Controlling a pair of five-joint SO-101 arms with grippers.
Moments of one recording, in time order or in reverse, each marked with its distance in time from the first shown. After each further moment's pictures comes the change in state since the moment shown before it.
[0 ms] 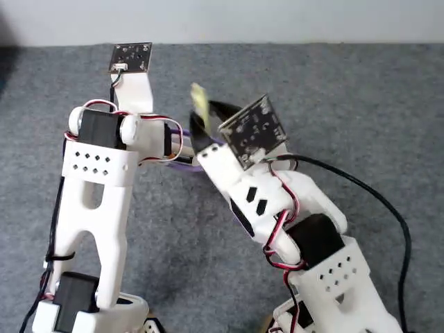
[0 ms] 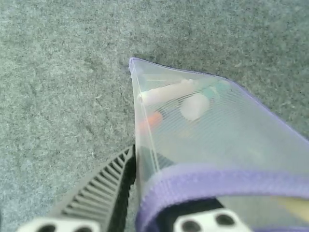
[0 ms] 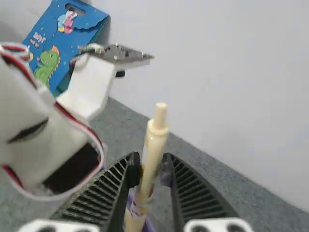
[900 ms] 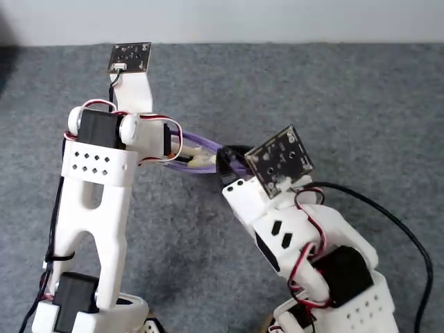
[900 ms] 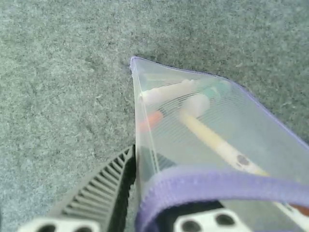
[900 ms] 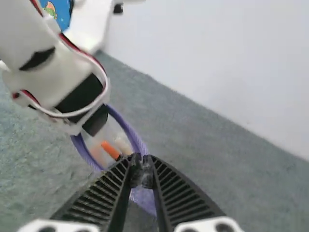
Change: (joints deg) left arm 0.0 0.0 0.1 0.0 0.0; right arm 1.2 -13.0 3.3 17.1 -4.0
